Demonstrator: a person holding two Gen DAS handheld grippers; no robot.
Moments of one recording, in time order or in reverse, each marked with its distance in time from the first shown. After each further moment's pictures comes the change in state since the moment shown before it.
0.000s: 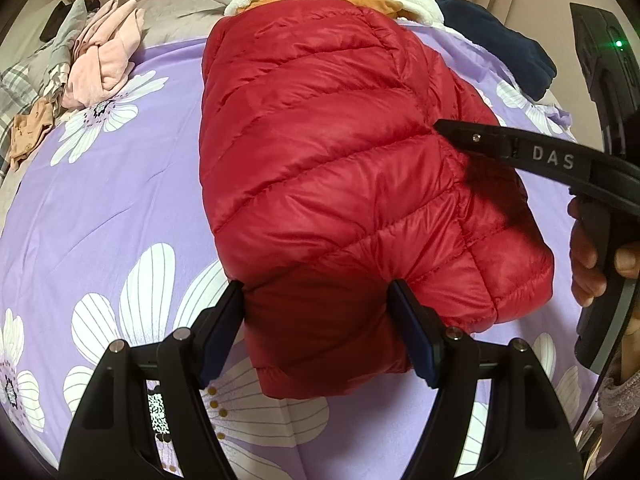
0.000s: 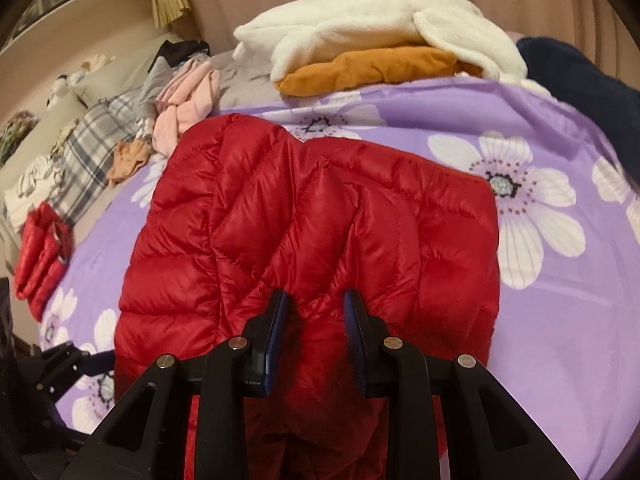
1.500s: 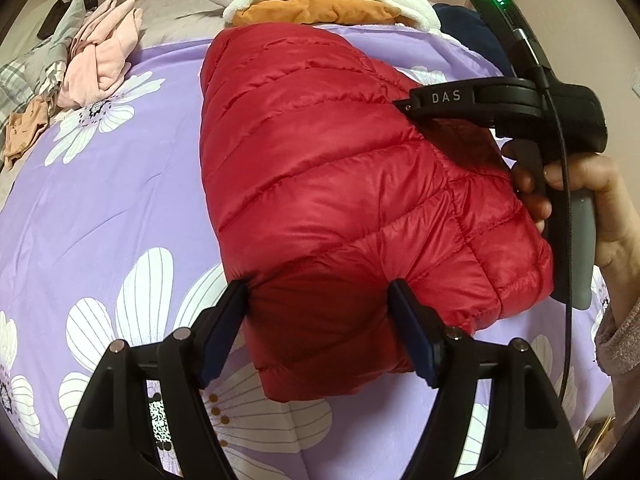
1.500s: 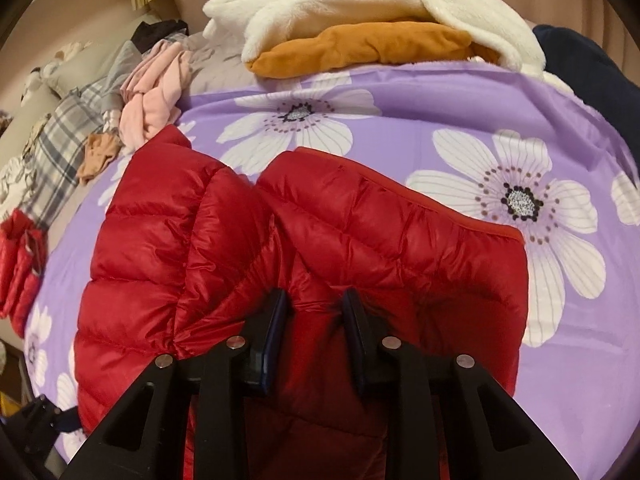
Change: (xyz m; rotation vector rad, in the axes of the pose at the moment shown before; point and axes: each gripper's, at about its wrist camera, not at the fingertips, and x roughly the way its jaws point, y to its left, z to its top) left arm 0.000 0.004 0.001 -0.005 -0.017 -0.032; right arm 0.054 -0.006 0.041 0.002 0.093 -0.052
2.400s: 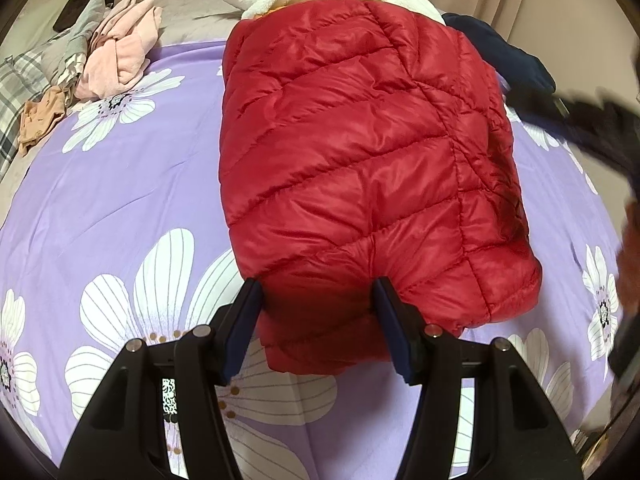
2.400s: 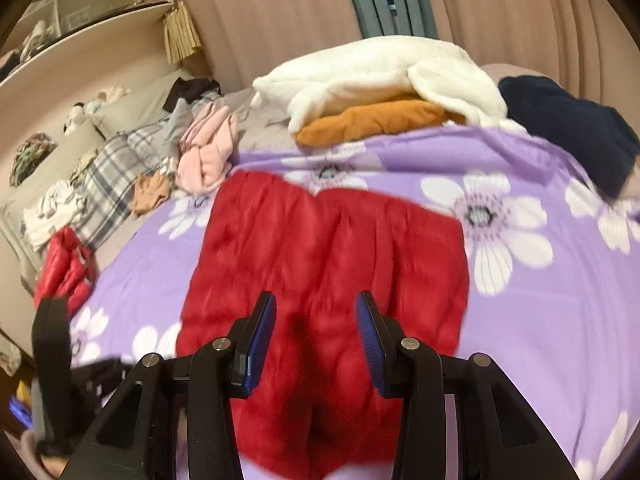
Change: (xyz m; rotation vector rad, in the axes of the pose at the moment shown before) left arm -0.018 0.004 -0.018 -0.032 -0.020 0.019; right arm -0.104 0.011 -0.039 0.007 -0.237 0.069
